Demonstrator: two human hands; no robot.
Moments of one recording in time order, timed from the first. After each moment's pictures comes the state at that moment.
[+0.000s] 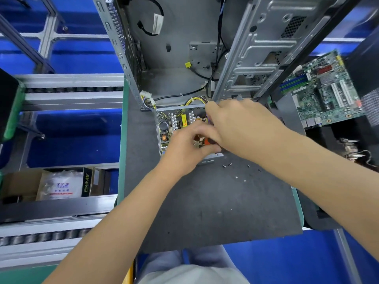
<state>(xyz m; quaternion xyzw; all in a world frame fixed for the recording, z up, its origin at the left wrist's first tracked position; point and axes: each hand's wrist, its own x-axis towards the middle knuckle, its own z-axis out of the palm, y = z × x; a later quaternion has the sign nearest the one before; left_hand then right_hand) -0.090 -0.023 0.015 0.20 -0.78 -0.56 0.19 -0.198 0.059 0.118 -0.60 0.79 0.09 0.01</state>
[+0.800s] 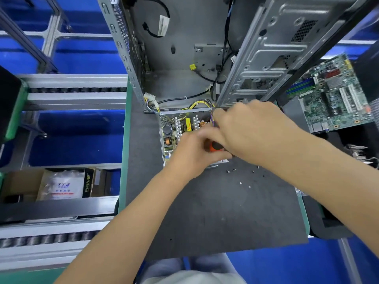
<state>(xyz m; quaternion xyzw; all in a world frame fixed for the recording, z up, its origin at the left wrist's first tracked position) -0.098 -0.024 0.017 0.21 -0.78 -0.57 0.15 -0.199 0.051 0.130 -0.59 0.80 0.11 0.04</state>
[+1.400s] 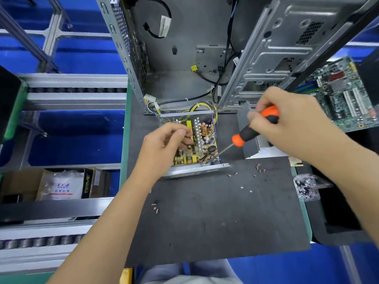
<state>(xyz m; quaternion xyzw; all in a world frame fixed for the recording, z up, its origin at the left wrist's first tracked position) -0.062 -0.063 0.001 0.31 -0.70 -0.60 0.22 -0.258 0.090 0.112 -0.45 0.86 -0.21 0.09</state>
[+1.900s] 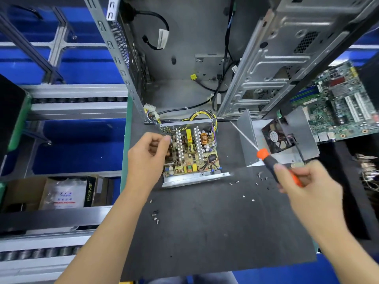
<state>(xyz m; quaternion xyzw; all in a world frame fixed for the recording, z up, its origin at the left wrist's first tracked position) -0.052 -0.076 -0.018 0.43 -0.71 -0.49 0.26 -0.221 0.185 0.036 -0.12 0.92 -0.36 0.09</state>
